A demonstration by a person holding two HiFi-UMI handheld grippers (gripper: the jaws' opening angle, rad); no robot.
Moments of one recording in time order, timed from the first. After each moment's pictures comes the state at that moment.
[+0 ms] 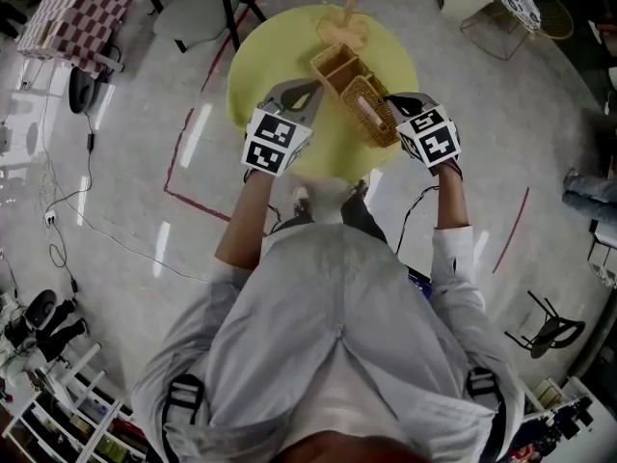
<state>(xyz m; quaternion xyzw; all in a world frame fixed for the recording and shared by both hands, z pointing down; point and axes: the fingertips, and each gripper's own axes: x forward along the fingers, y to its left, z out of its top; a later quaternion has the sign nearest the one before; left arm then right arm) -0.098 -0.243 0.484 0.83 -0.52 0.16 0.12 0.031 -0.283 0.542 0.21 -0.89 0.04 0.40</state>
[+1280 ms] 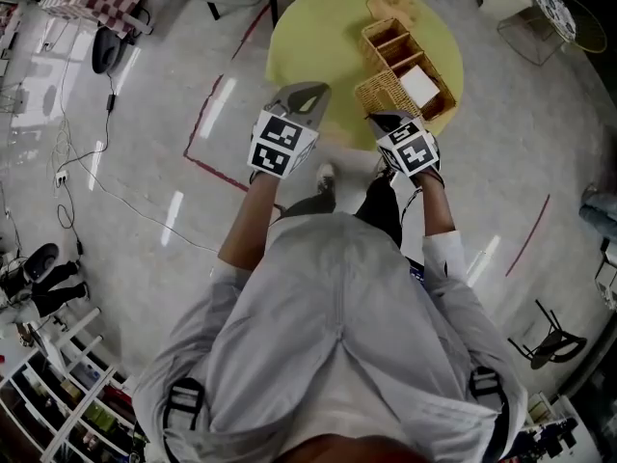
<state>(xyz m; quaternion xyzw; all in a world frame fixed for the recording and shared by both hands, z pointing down) -0.152 -0.142 0.525 0.80 -0.55 0.18 0.16 -0.057 -0.140 0.637 0.11 -0.89 0.10 0.42</state>
